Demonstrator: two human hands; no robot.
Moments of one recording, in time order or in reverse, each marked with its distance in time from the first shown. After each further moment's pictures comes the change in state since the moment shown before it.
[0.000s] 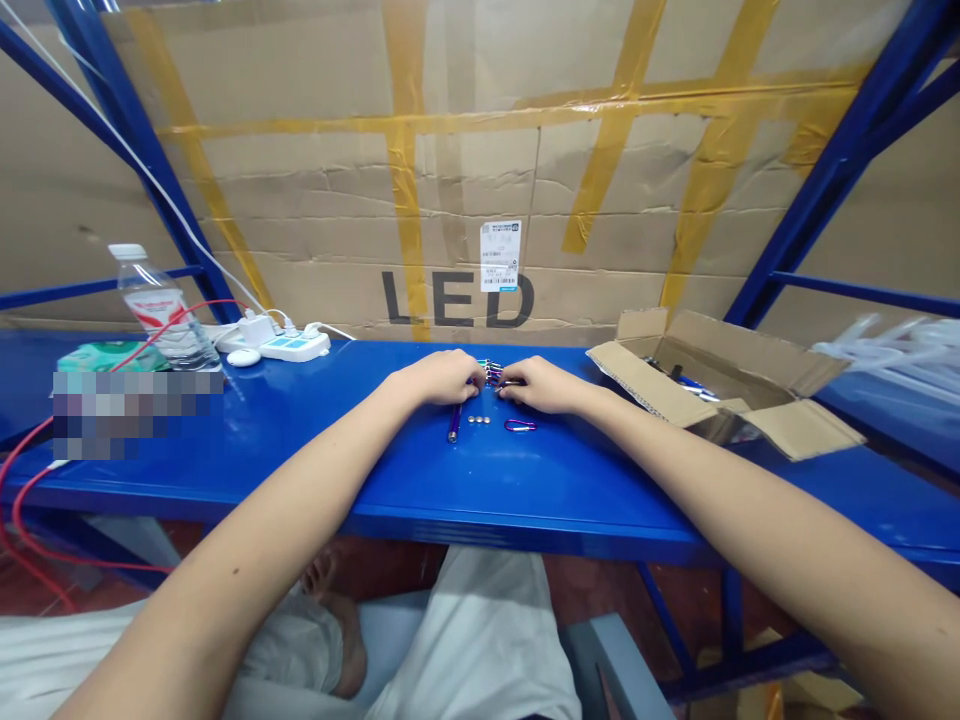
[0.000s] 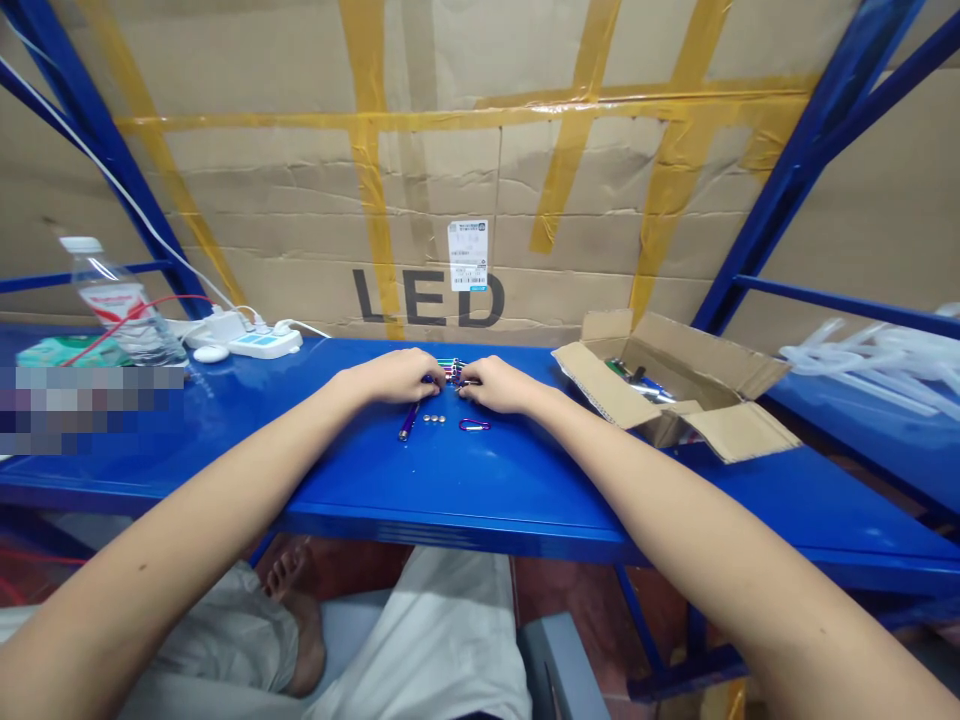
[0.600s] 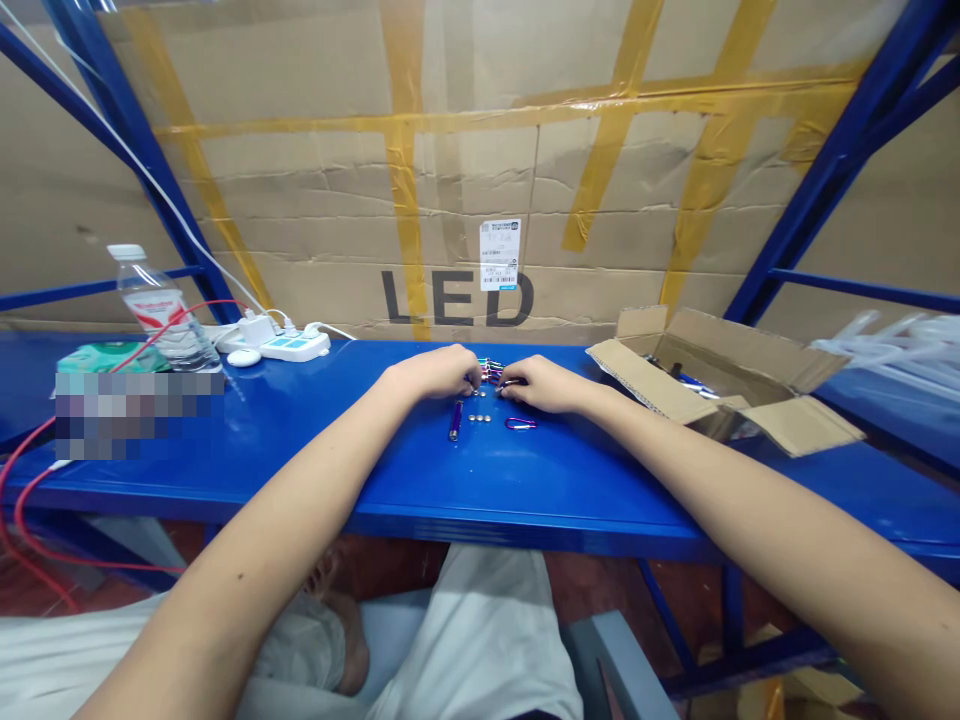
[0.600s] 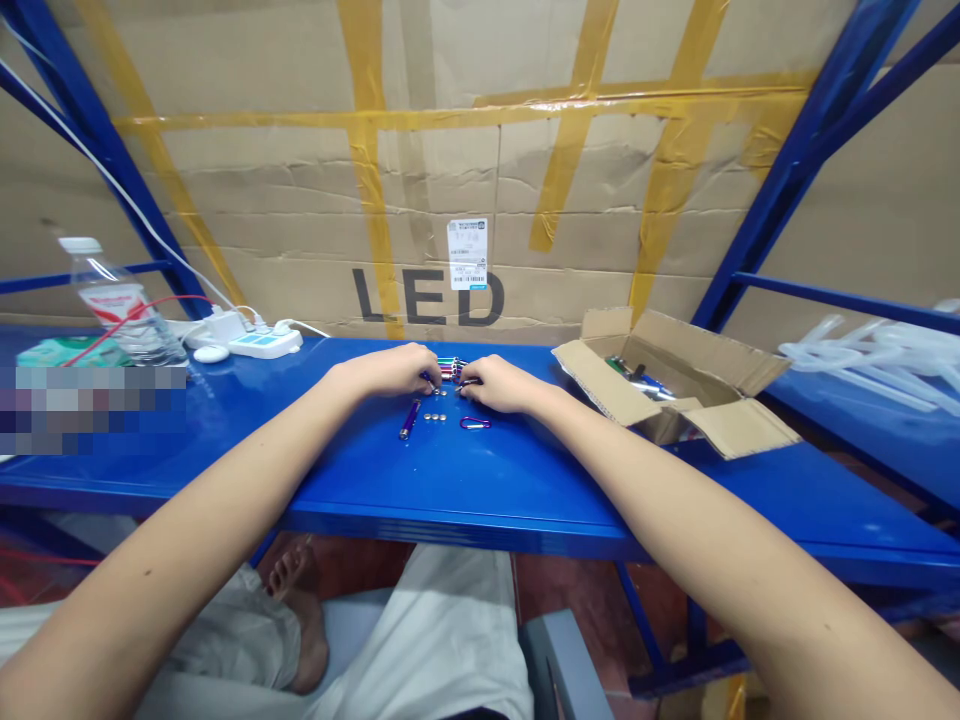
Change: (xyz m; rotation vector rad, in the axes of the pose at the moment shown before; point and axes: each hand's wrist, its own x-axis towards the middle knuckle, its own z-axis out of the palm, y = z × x) left_hand 0.004 -0.013 -0.003 -0.067 -0.068 0.031; right_hand -0.001 0.002 0.000 -0.037 -0.010 0.011
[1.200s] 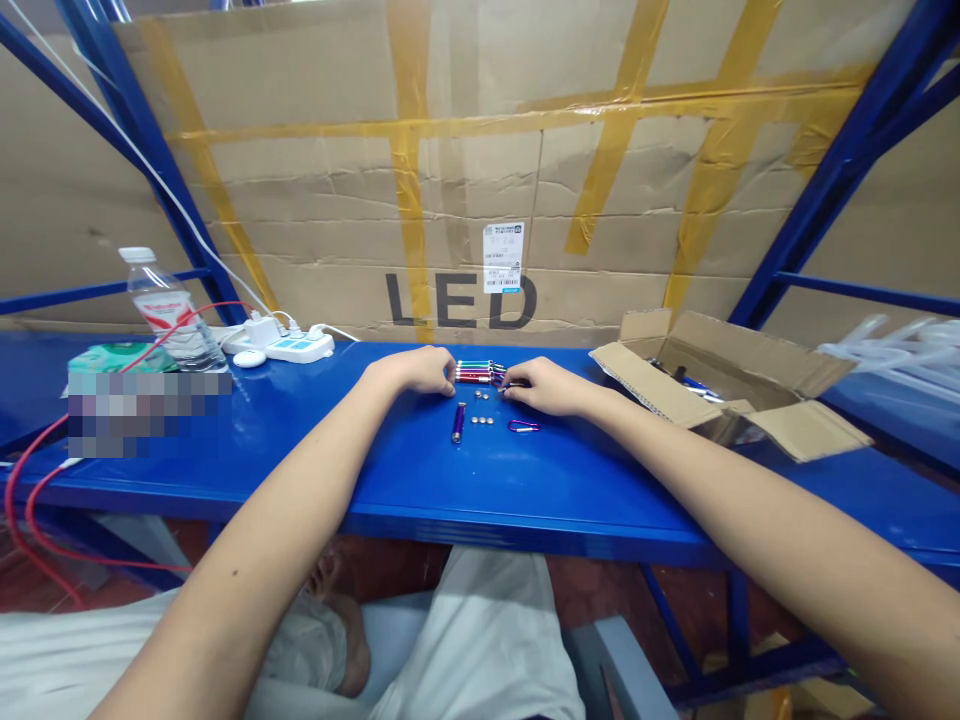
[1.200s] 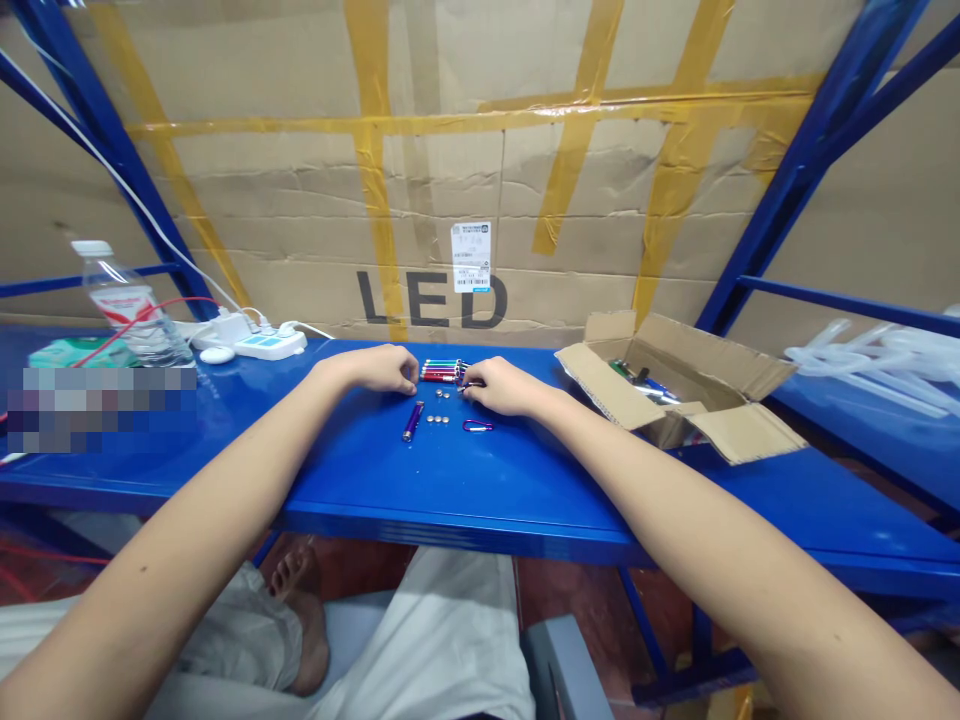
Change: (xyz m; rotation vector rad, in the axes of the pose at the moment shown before) left_hand -0.020 -0.015 -0.010 -0.157 -0.107 -0.386; right_hand -0.002 -0.006 -0.002 -0.007 0.027 0.037
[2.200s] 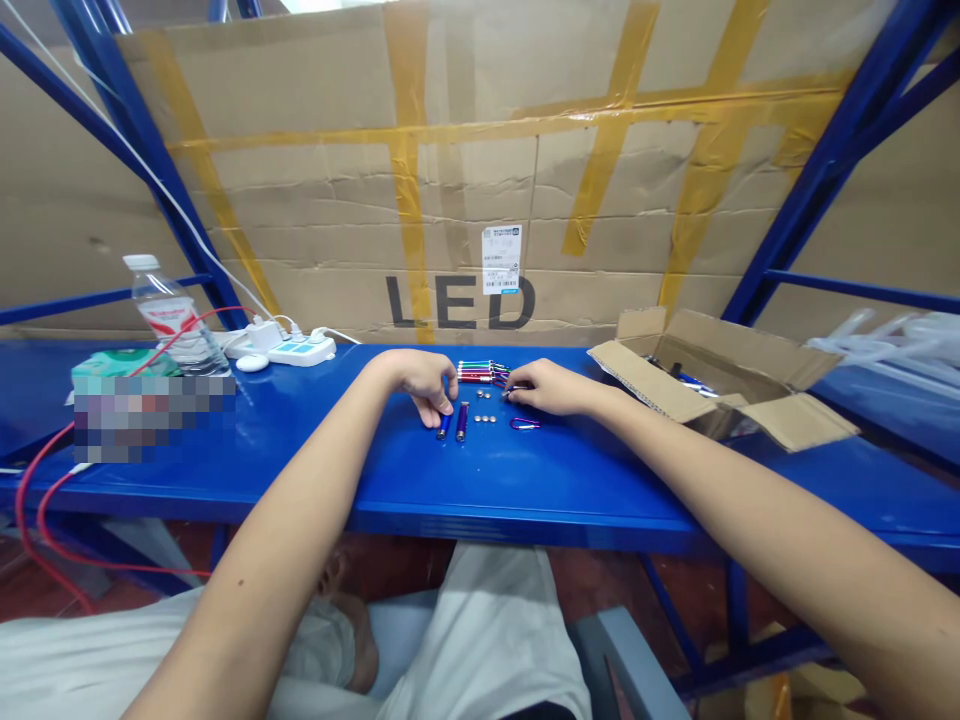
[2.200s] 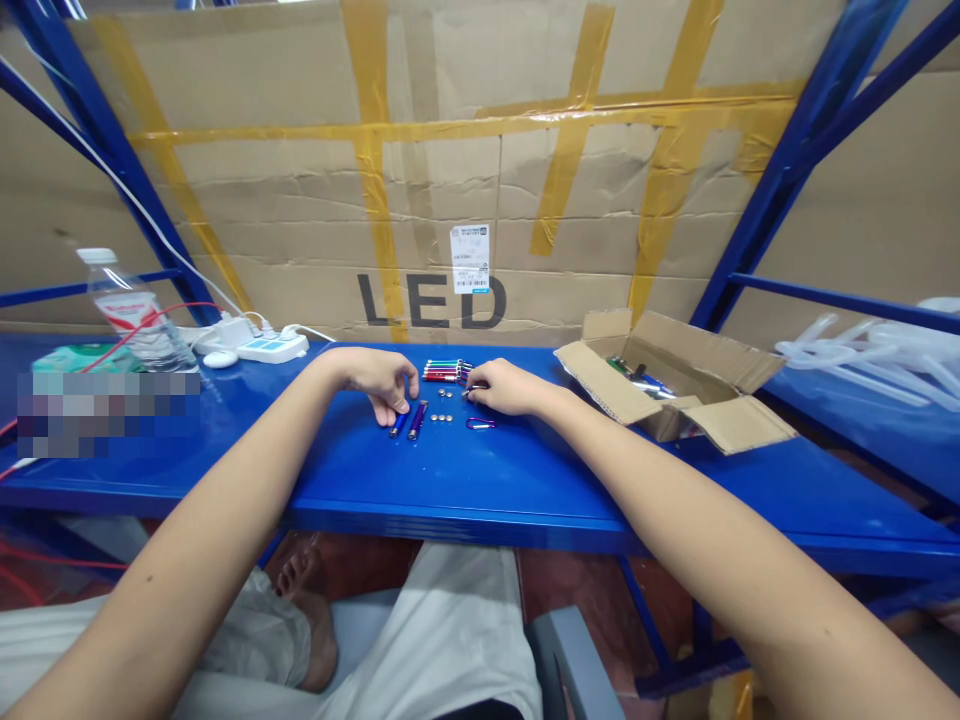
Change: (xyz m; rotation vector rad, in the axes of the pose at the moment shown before) left_hand -0.022 0.009 -0.009 -0.514 -0.417 -0.114; right_hand -0.004 -0.002 -0.002 -0.026 -0.063 0.010
